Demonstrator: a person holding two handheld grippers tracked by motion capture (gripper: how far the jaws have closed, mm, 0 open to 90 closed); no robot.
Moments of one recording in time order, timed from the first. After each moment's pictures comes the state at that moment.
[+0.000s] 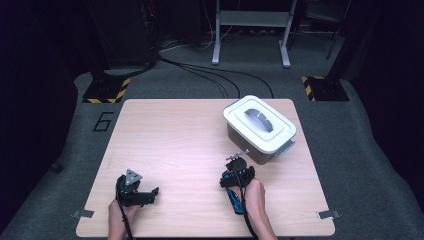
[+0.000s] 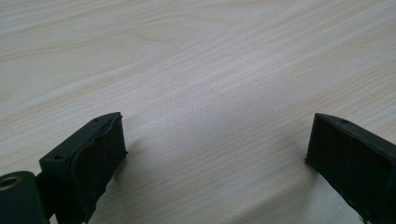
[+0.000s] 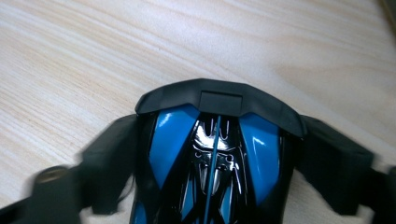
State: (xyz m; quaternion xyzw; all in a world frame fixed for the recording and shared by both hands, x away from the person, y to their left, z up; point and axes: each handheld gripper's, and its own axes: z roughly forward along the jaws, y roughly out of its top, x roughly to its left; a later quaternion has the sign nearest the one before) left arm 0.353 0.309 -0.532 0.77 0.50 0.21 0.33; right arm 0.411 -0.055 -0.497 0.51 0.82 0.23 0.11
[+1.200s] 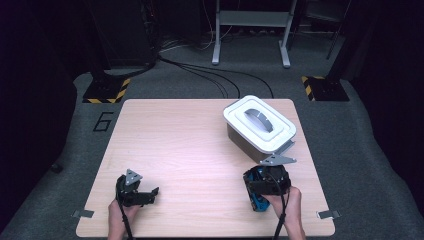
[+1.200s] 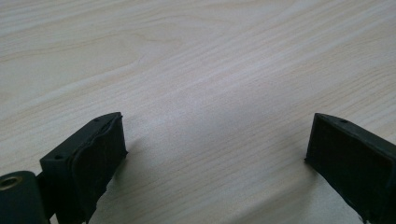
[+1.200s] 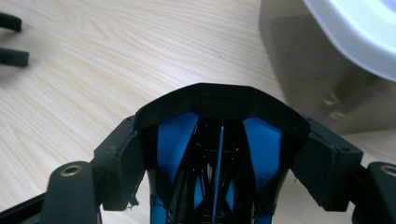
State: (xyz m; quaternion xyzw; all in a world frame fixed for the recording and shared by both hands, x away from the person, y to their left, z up) left arm 0.353 0.309 -0.532 0.77 0.50 0.21 0.33; right arm 0.347 -0.141 -0.421 0.44 0.80 0.36 0.17
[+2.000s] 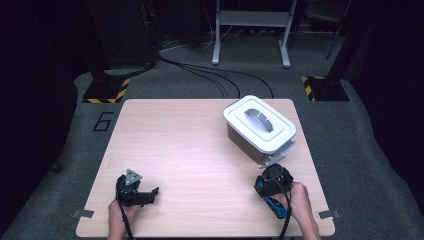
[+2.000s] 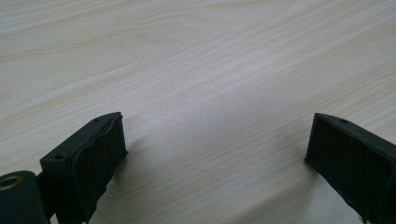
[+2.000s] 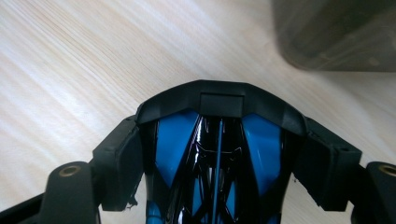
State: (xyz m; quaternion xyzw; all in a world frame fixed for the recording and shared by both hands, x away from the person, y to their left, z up) left arm 0.353 0.309 -0.532 0.77 0.49 0.22 0.33; right arm 0.381 -0.158 -0.470 0.41 0.88 0.21 0.14
